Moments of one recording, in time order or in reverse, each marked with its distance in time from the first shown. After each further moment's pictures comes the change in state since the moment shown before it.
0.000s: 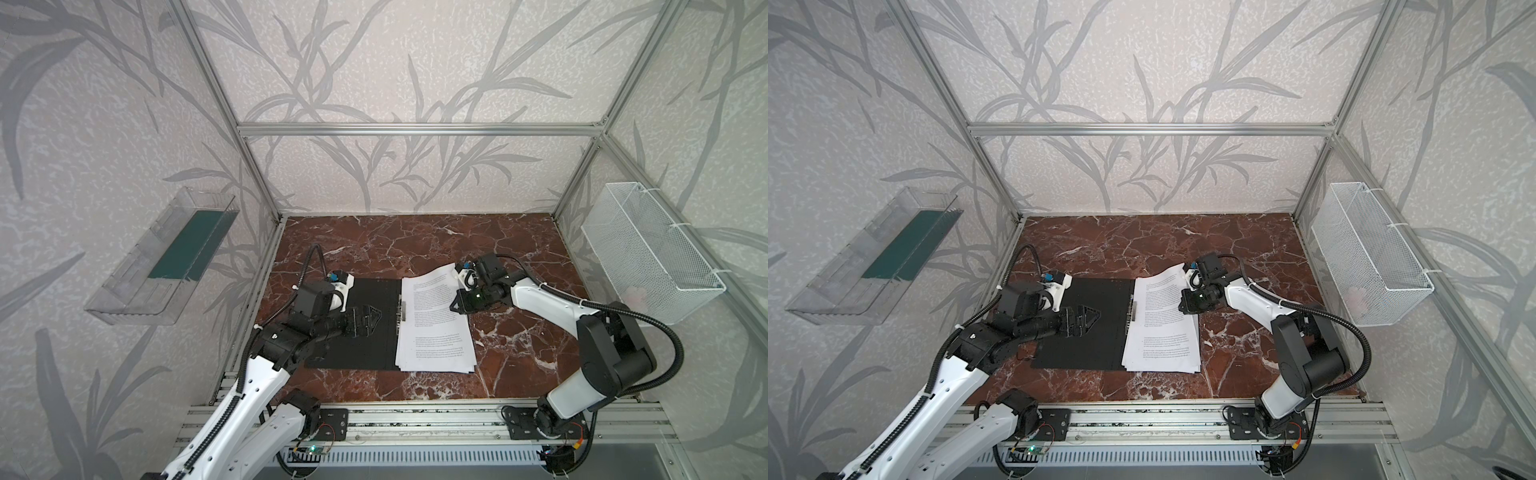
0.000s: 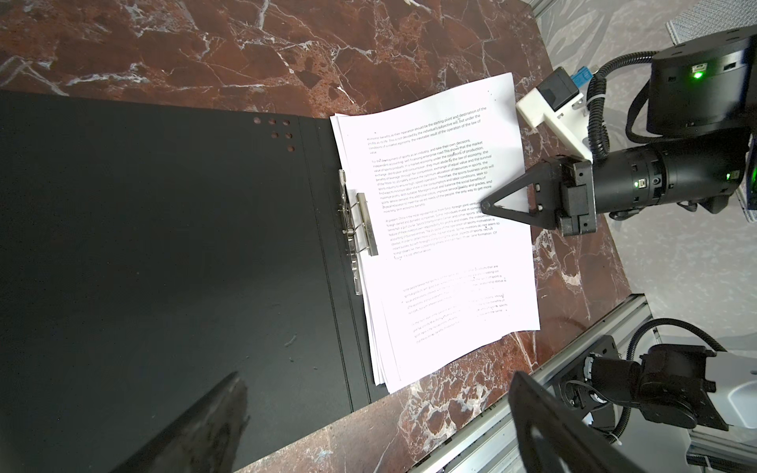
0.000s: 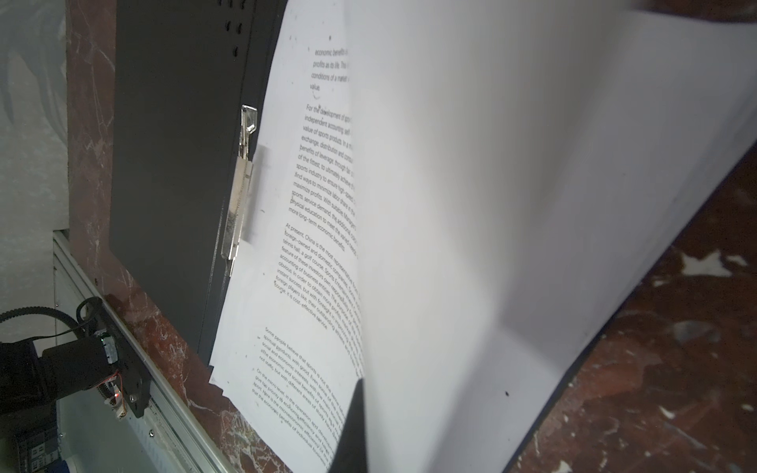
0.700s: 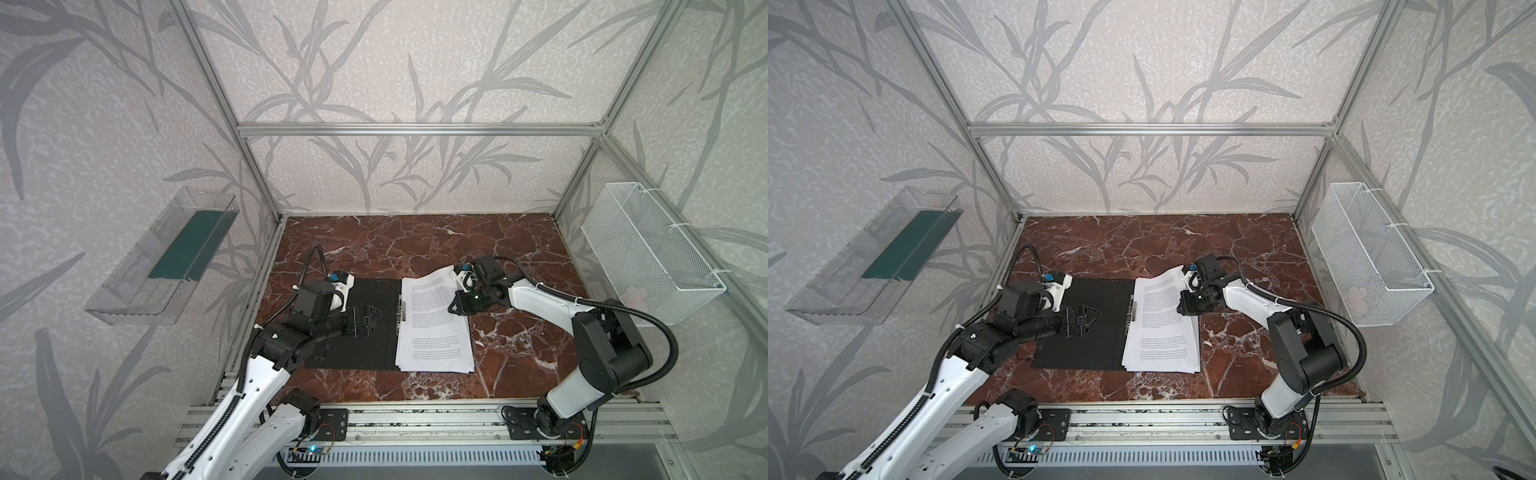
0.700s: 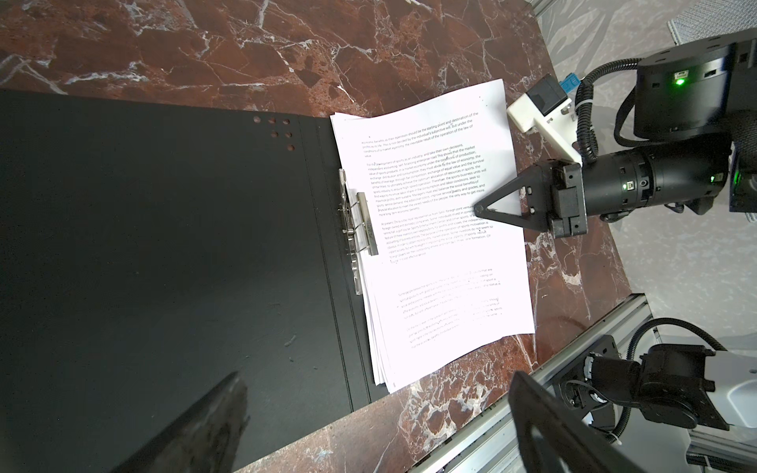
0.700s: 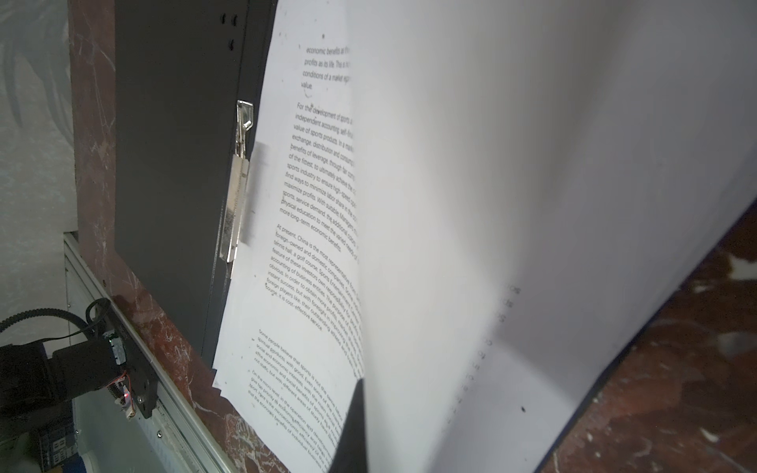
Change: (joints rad) left arm 0.000 0.003 0.000 0.000 0.000 0.000; right arm 0.011 0.024 -0.012 0.031 -0.021 0.024
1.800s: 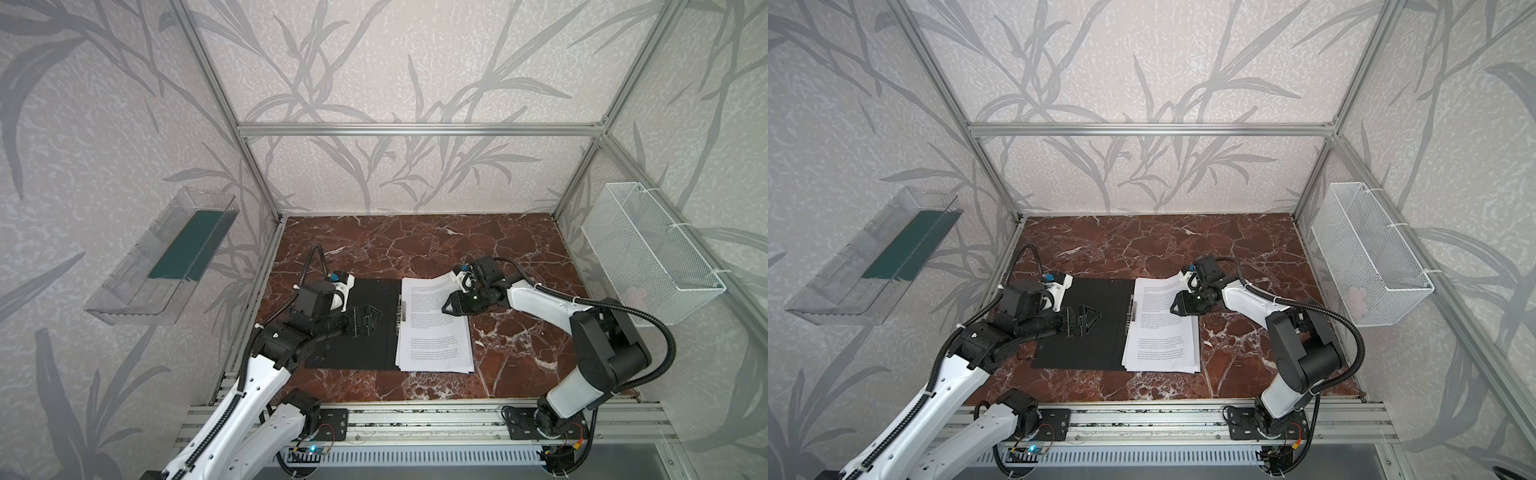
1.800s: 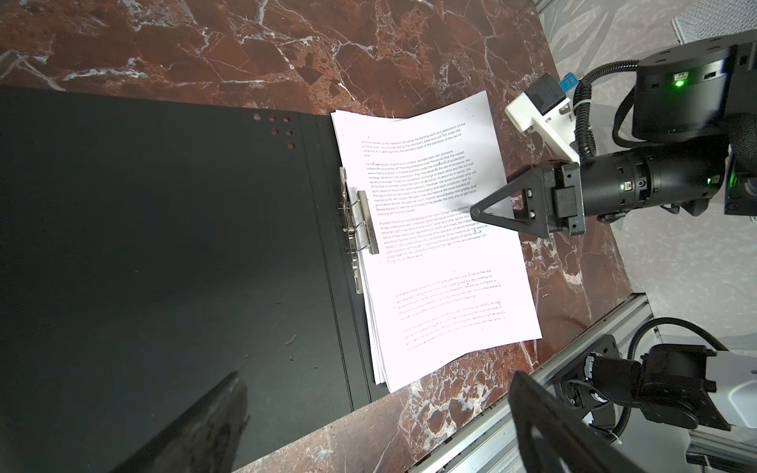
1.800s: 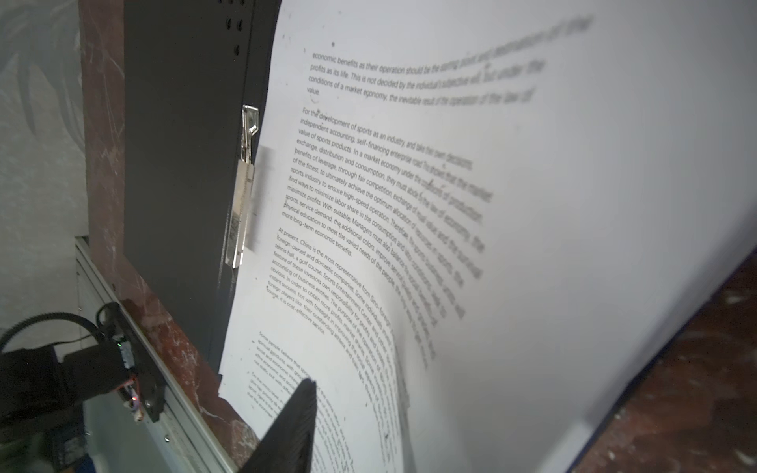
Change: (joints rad) left arm -0.001 0.002 -0.004 0.004 0.003 -0.004; right arm 0.005 0.007 -0.013 0.035 -0.002 0.036
